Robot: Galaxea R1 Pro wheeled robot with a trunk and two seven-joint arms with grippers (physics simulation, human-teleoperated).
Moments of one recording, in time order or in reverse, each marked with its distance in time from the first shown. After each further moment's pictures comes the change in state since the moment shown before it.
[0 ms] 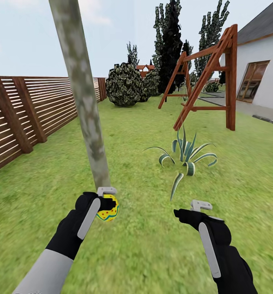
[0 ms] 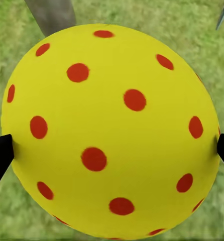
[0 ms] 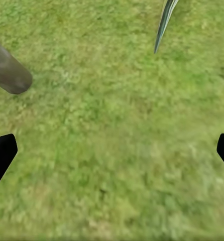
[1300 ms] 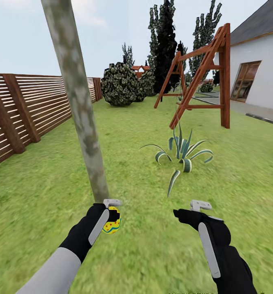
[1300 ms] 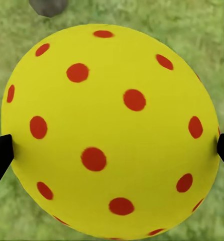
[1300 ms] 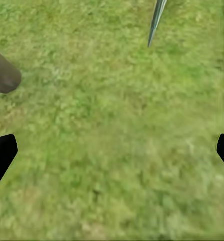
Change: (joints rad) left arm -0.024 -0.034 -0.056 0.310 -0.003 -0.197 0.004; right arm 0.000 0.001 0.003 0.000 0.000 -0.001 0.000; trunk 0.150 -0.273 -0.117
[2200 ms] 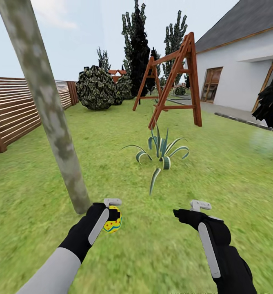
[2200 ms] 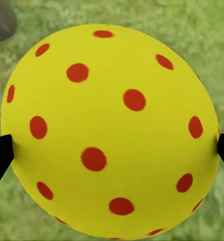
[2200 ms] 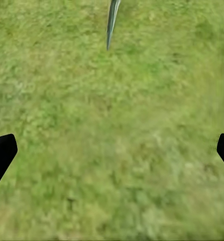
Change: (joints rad) left arm 0.002 0.001 -0.002 -0.017 0.003 0.003 -0.008; right arm 0.000 0.000 0.000 0.000 0.000 0.000 0.000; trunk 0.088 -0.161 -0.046
